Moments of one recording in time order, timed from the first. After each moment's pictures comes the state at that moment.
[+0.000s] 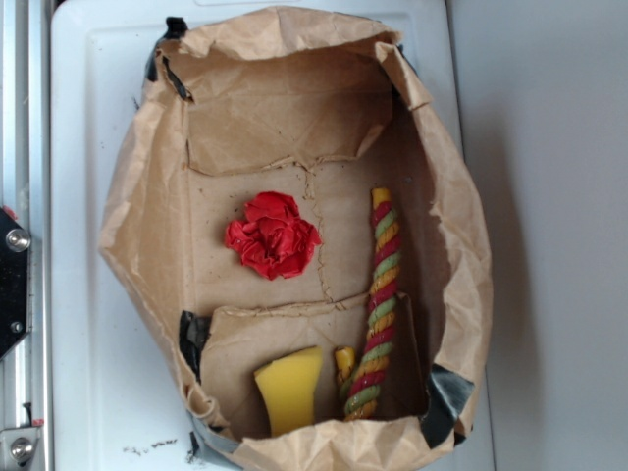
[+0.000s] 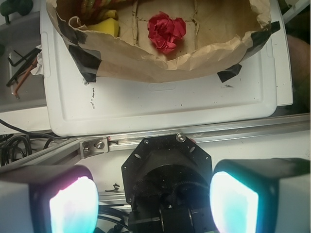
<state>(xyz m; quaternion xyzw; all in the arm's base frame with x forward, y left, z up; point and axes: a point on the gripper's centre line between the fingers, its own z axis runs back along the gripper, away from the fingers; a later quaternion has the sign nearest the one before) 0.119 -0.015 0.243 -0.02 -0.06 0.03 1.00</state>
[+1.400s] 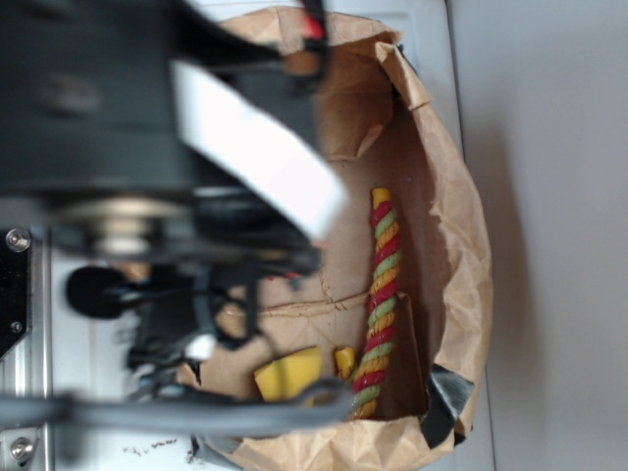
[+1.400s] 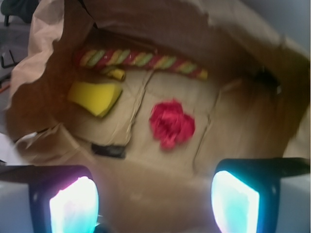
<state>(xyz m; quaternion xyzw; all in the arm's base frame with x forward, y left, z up) 0.252 0.017 0.192 0.03 -0.09 -0.17 0.98</state>
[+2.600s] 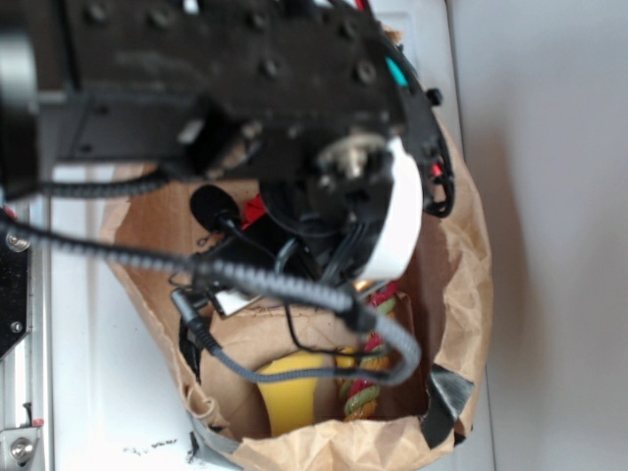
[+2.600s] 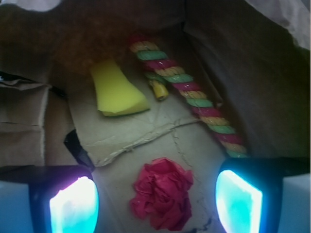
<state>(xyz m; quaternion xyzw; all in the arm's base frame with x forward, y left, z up) 0.282 0.014 0.137 -0.03 -0.12 -0.51 0.85</state>
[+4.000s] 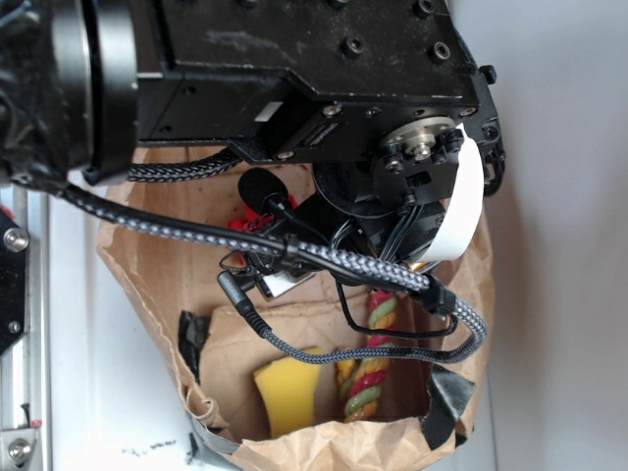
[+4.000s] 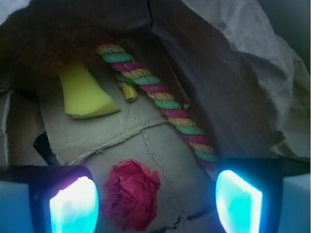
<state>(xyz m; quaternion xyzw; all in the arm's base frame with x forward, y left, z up) 0.305 0.024 0.140 0.01 -0.12 -0.50 0.86</state>
